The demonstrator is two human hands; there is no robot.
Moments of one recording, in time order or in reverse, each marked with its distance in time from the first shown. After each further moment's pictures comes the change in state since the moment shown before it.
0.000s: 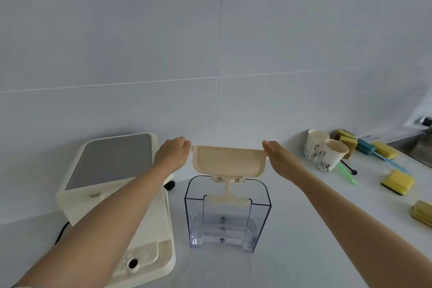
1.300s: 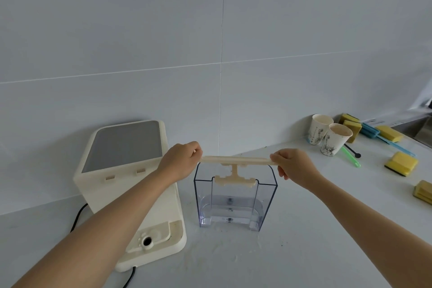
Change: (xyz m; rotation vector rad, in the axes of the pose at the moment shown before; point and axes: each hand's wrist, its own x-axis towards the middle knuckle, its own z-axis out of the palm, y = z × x) left_hand -0.060 -0.003 -0.004 0.035 -0.107 0.163; right_hand -0.061 0.007 0.008 -0.052 0.025 -0.023
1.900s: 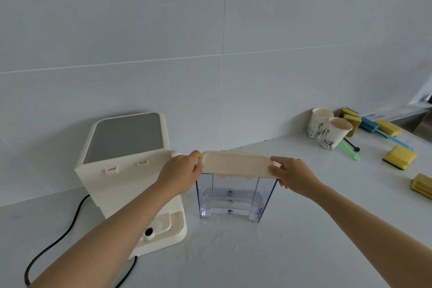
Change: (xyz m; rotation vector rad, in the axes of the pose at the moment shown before) left_hand -0.028 -0.016 0.024 0.254 -0.001 0.104; right_hand -0.011 0.023 0.018 -0.213 -0.104 -0.040
